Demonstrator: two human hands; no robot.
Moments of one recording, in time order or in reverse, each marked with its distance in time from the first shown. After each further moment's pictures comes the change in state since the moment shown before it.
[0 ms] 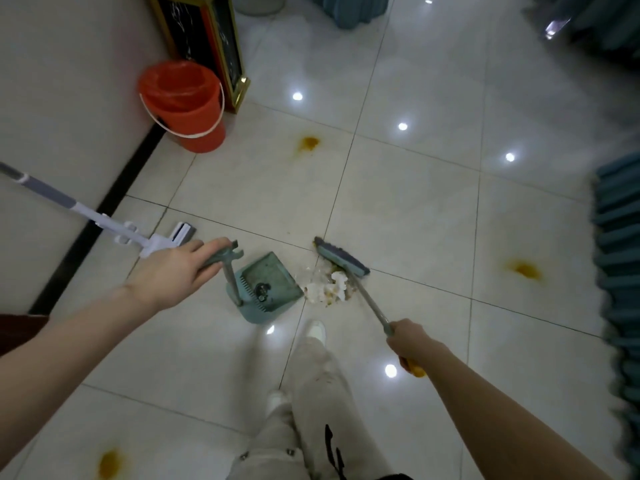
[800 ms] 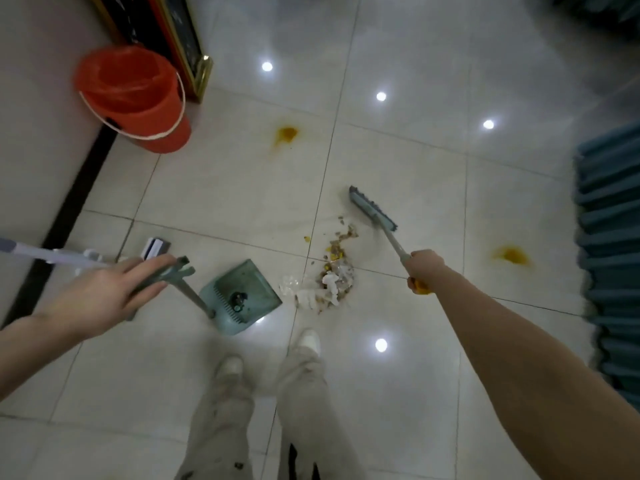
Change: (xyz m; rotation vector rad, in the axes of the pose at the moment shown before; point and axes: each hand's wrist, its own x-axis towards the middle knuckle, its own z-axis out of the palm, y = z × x) left_hand 0.090 -0.098 -0.031 -0.061 -0.088 0.103; right_hand 0.103 -0.108 -0.168 0.536 0.224 0.183
